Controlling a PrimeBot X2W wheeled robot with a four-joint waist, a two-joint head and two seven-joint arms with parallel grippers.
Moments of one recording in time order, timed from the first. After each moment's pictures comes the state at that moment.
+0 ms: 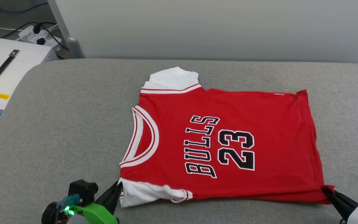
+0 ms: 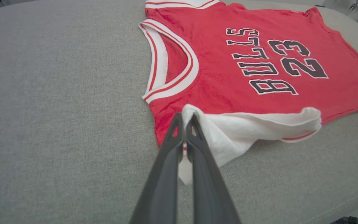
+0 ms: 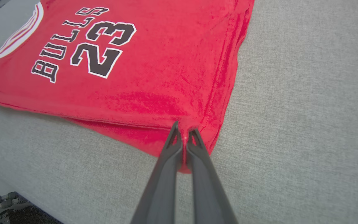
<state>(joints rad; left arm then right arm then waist) -0.09 0.63 -0.74 0.06 -0.82 0.14 -0.14 0.05 -0.70 0.41 0.18 0.83 0.13 0.01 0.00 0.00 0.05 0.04</state>
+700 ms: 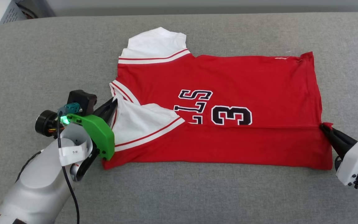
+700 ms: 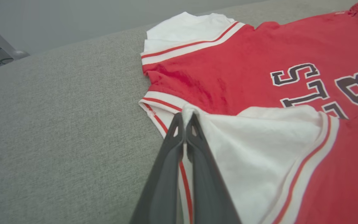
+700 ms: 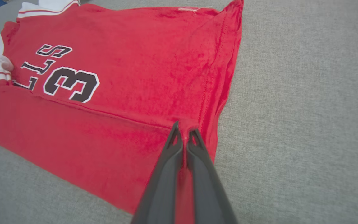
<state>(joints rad) -0.65 0.50 -0.76 0.52 -0.72 -0.09 -0.10 -0.25 -0.64 0.35 0.19 0.79 0.13 0.14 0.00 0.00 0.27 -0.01</state>
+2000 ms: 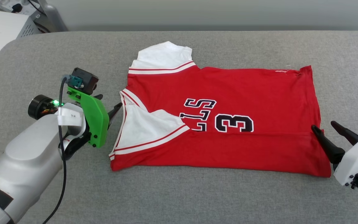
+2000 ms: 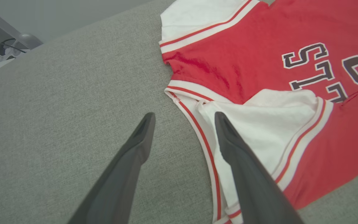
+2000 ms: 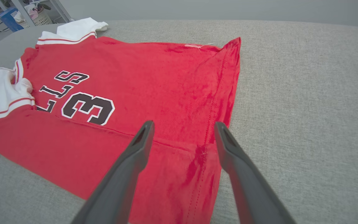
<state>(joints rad) -0.89 0.57 -1.06 0.63 -0.97 -0.13 0.13 -0.28 -0.63 0.39 0.26 0.80 0.13 0.05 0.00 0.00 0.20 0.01</state>
